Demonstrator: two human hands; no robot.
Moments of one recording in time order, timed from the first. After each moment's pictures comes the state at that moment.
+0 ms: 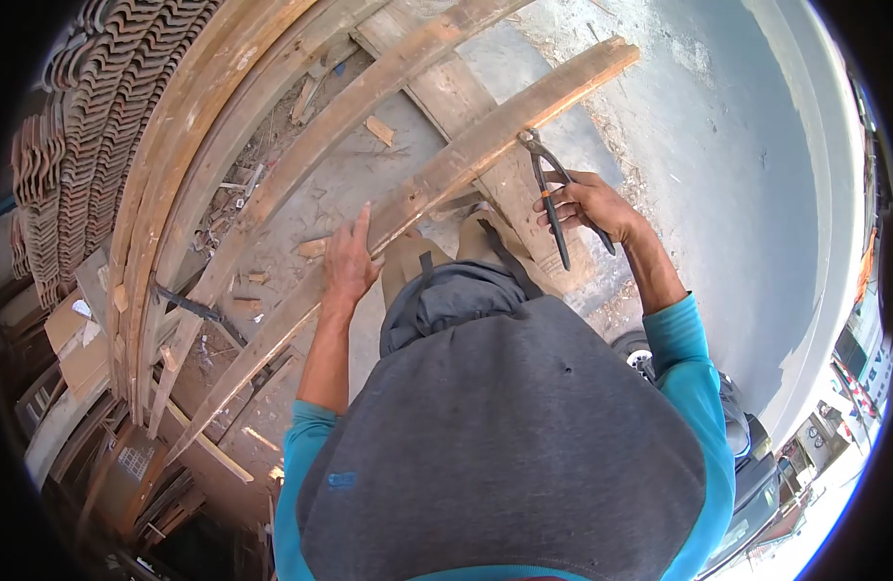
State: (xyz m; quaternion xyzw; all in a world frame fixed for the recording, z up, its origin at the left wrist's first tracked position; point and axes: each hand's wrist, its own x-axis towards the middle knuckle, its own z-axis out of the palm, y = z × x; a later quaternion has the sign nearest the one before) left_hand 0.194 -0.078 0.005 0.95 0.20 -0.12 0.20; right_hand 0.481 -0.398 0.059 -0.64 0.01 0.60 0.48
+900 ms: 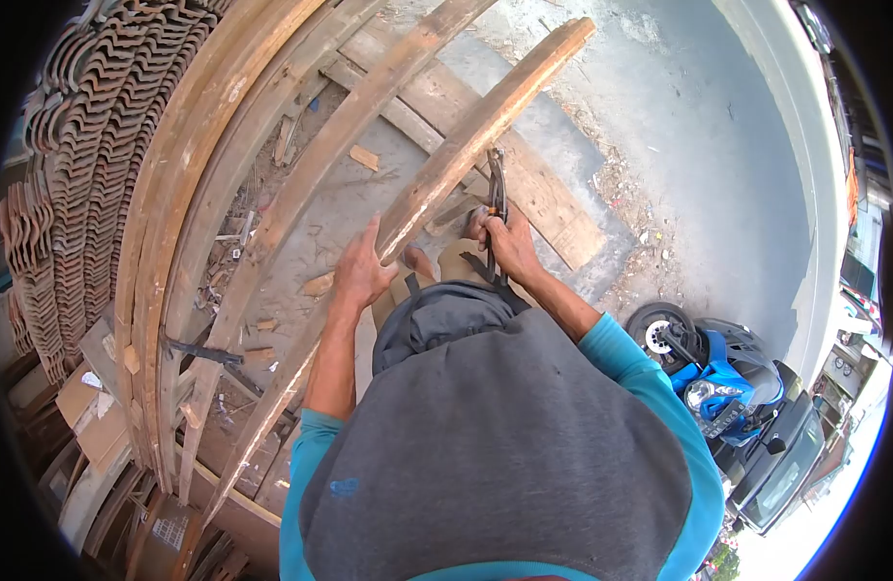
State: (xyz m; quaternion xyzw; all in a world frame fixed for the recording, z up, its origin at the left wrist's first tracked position) left_hand 0.194 -0.046 0.008 0.90 0.18 -0.21 0.33; right_hand 0.297 -0.312 -0.011 -0.73 0.07 0.30 0.61
